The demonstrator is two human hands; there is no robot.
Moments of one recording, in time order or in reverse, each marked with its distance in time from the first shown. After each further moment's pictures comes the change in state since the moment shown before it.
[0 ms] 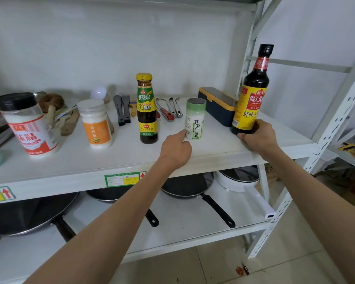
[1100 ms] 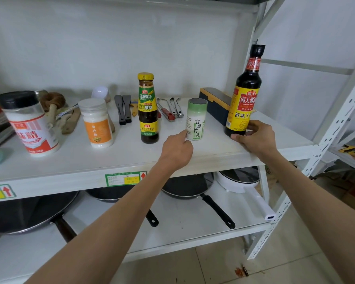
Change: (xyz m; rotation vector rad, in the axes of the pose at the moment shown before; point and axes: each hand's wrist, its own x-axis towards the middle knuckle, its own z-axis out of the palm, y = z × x) left_hand 0.003 -0.003 0.004 0.006 0.028 0.042; right_hand -0.008 -0.004 0.002 0.018 0.002 -0.055
